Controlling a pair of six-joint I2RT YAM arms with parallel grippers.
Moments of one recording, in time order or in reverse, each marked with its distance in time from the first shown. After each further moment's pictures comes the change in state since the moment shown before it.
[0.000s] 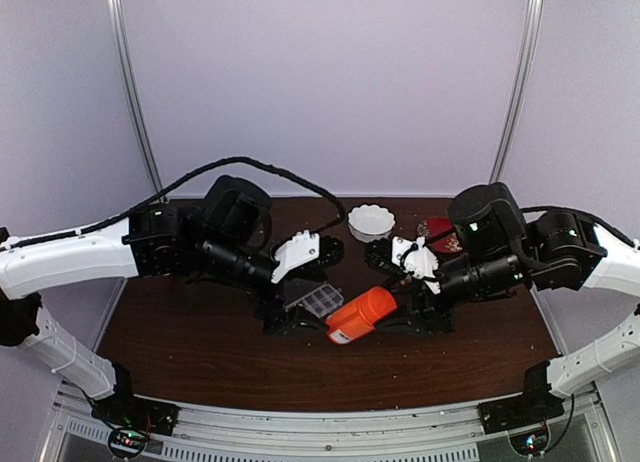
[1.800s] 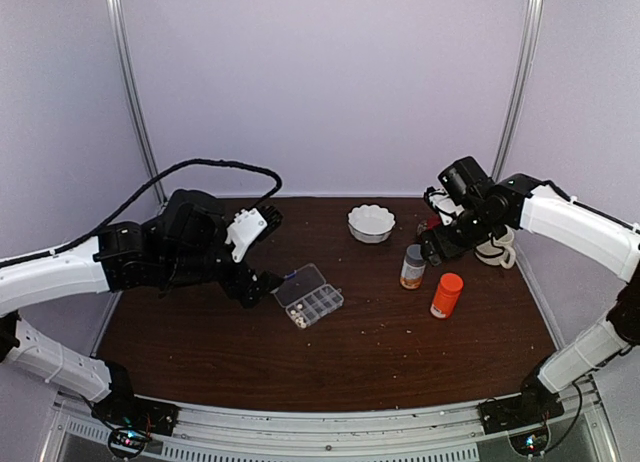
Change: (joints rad) left arm 0.125 -0.215 -0.252 0.093 -0.546 -0.232; right arm -0.654 0.272 0.019 -0.124 0.324 0.283
